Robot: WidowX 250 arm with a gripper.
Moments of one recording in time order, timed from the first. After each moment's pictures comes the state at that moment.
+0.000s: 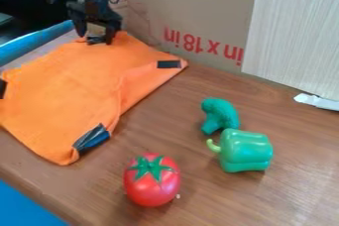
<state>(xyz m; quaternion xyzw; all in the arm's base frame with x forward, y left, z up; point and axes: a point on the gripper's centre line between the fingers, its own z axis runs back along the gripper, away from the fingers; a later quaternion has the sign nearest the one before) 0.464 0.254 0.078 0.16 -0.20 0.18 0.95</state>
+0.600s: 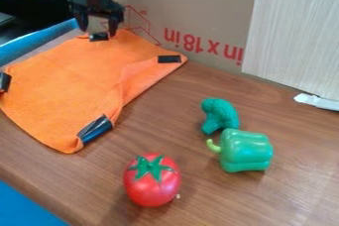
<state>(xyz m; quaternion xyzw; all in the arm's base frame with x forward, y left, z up) 0.468 0.250 0.100 0.13 -0.21 0.22 0.94</state>
